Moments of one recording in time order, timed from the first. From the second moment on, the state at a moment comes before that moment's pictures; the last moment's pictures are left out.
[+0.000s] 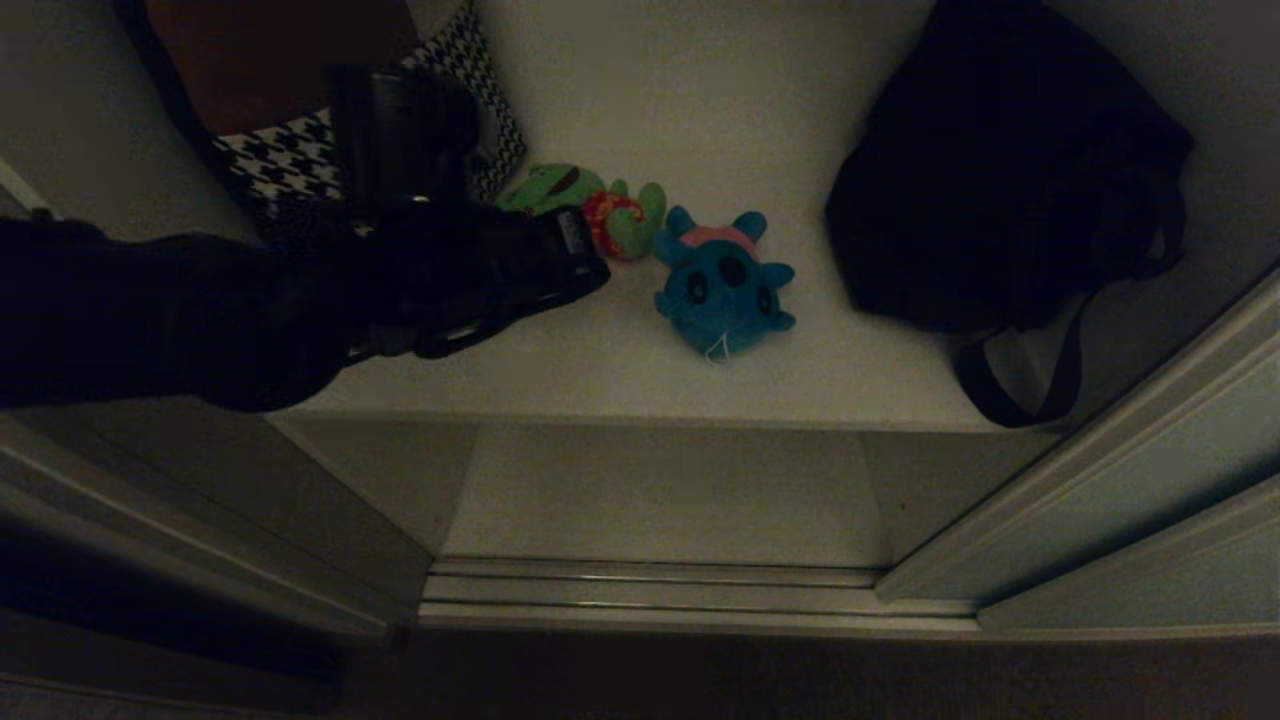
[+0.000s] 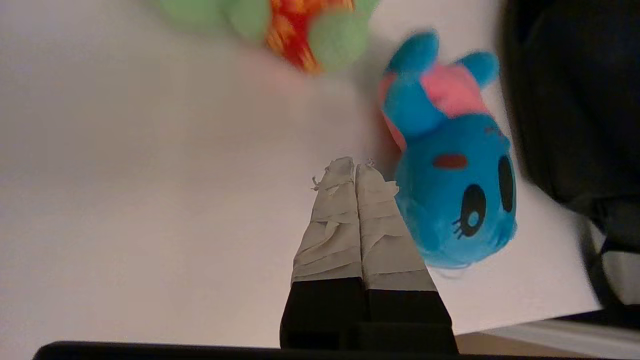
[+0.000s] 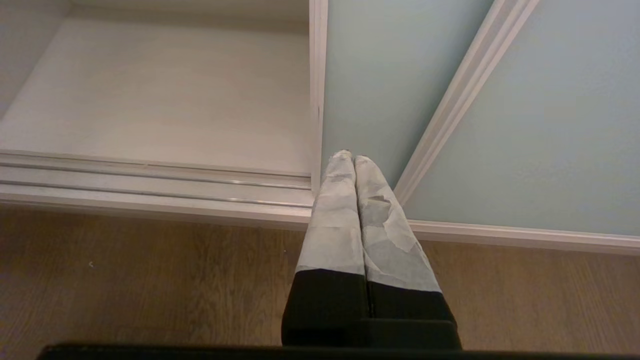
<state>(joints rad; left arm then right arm) -0.55 1.79 -1.41 -0.27 0.18 -0.40 0.00 0.00 0.00 -0.01 0.00 0.00</state>
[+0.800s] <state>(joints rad) -0.60 1.98 -1.56 -0.26 0.17 -0.55 0.00 0.00 0.00 -0.01 0.00 0.00</state>
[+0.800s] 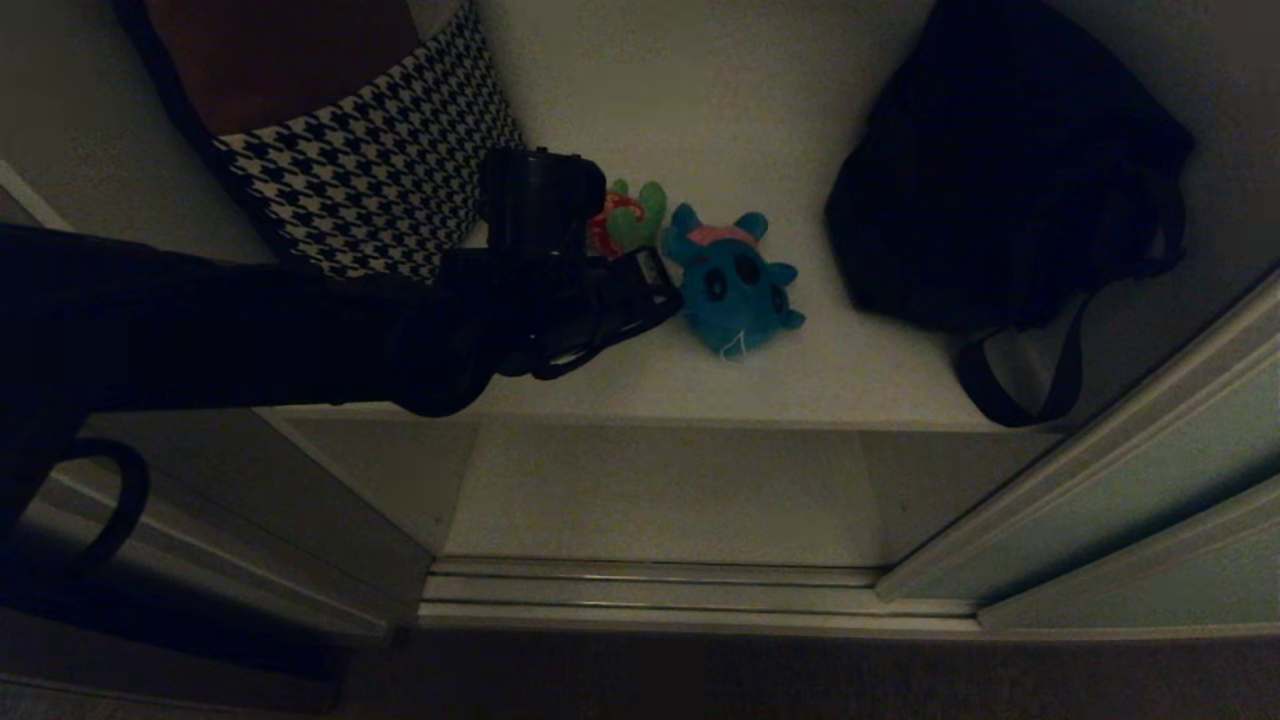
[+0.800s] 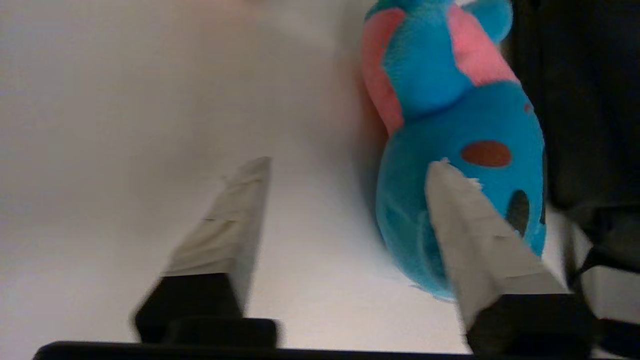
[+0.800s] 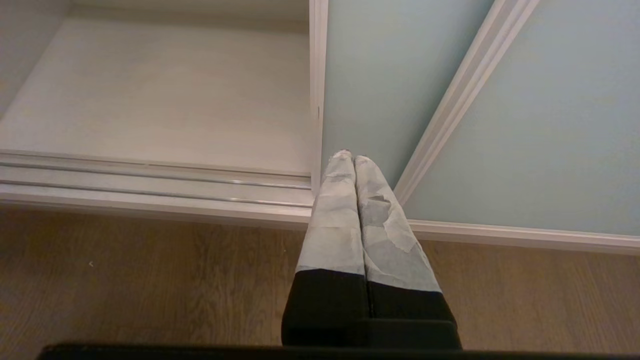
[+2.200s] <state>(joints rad) -0.66 2.01 -1.61 -0.26 0.07 -0.55 0.00 0.00 0.00 -0.01 0.00 0.00</state>
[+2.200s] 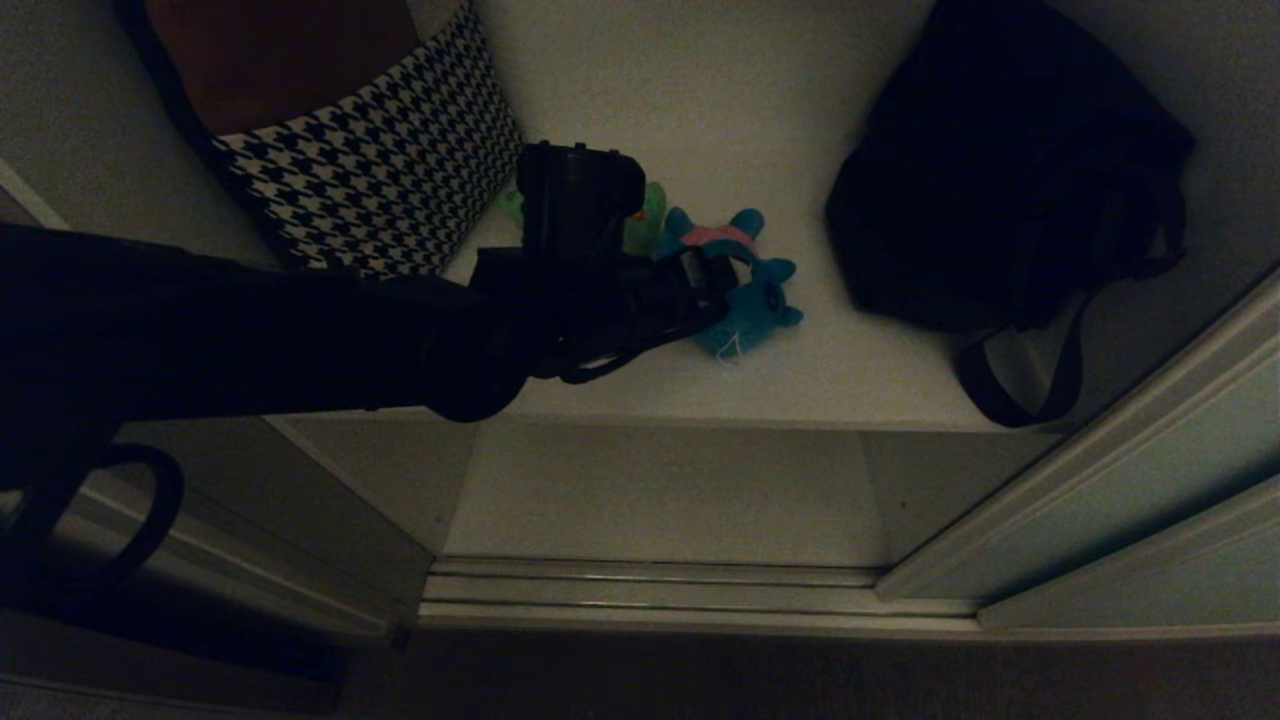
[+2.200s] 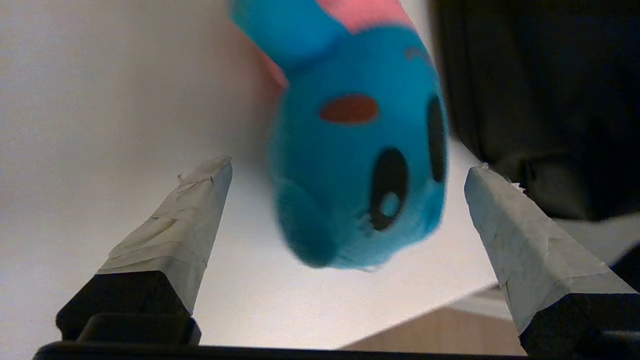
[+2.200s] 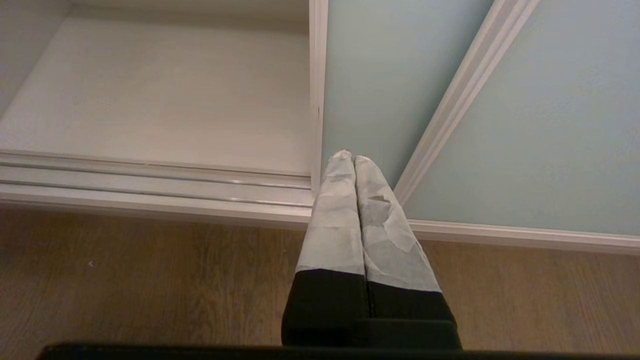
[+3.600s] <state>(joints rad) -0.68 1.67 -1.40 -0.18 0.30 -0.25 0.00 0.00 0.00 -0.01 0.00 0.00</state>
